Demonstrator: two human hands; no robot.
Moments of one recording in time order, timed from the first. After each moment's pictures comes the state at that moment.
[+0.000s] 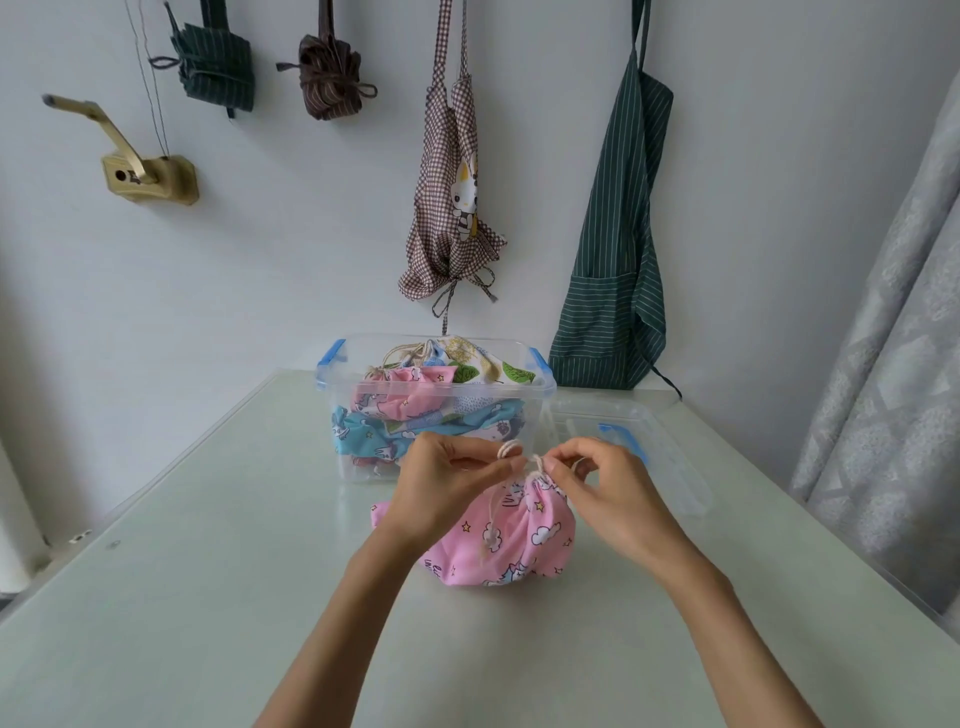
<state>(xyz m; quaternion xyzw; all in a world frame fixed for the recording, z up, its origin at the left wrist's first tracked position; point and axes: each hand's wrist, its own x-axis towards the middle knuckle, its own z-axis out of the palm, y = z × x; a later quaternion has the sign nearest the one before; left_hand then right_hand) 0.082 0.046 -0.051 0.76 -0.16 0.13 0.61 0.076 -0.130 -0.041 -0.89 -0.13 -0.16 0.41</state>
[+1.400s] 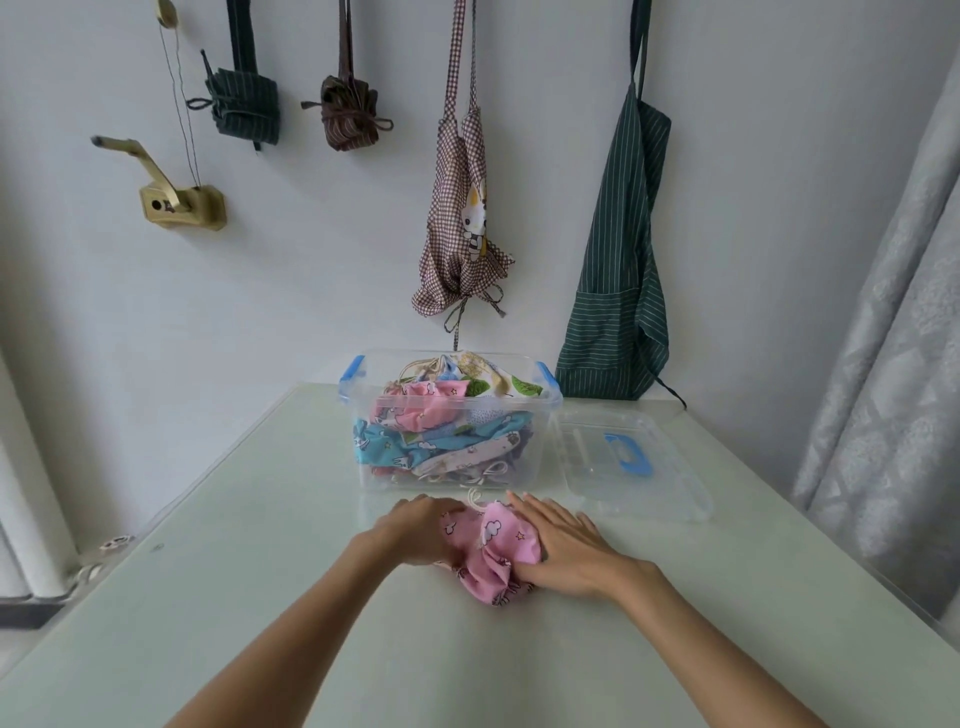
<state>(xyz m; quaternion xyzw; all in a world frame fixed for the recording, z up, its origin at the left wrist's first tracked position) 0.119 0.088 -0.096 0.98 -0.07 -0.09 0.17 0.103 -0.117 -0.096 -0.97 -0.18 0.11 0.13</state>
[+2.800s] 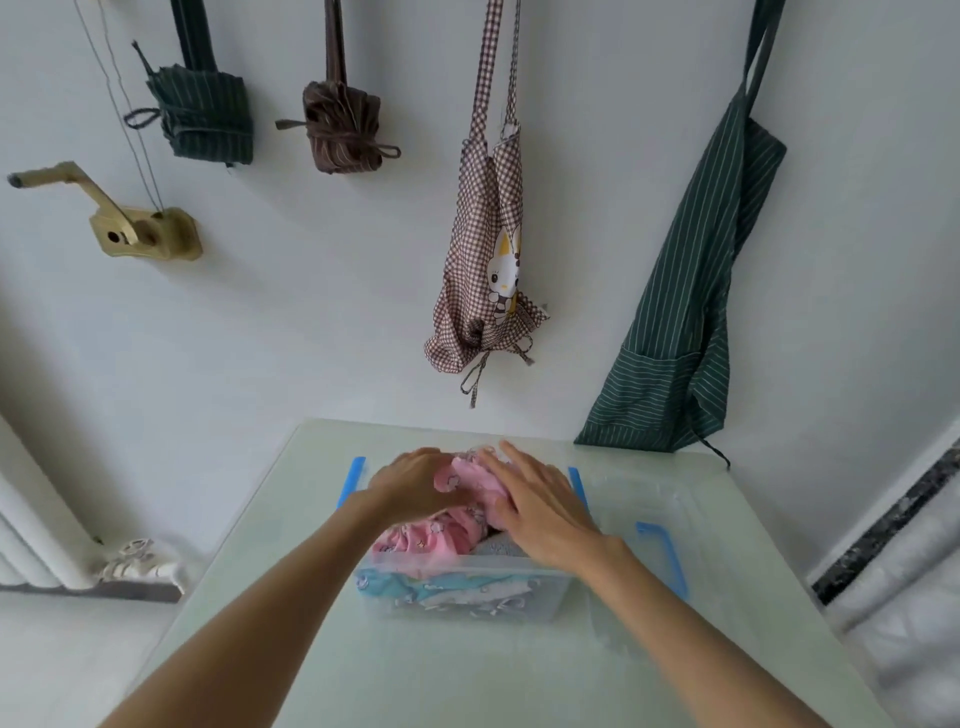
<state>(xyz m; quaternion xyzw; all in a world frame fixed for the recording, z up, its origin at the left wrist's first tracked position) 0.259 0.122 0.062 0.97 -0.08 -0.11 0.19 0.251 -0.056 0.049 -0.97 -0.23 0.04 0.12</state>
